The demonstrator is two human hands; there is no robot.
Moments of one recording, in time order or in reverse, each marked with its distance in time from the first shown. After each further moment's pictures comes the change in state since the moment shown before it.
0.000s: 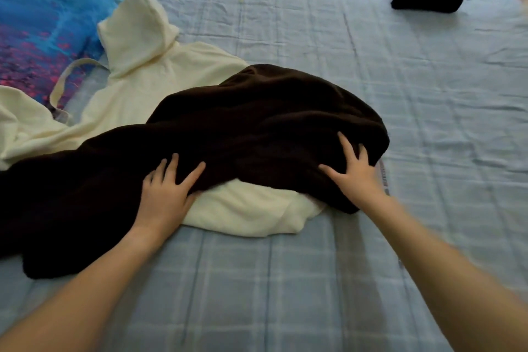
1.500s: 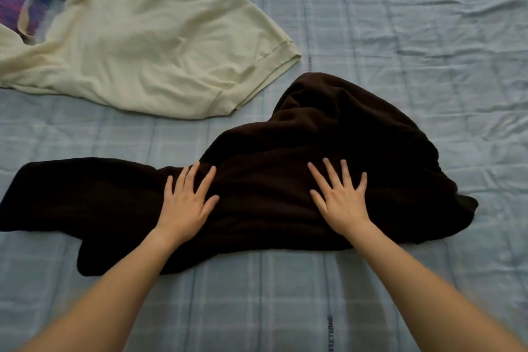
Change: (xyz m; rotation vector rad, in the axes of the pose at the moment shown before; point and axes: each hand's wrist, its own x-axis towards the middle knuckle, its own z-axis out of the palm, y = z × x) left_hand -0.241 0.201 -0.017 -0.063 -0.407 0.012; right_hand -0.278 0.217 0.022 -0.479 -0.155 -0.209
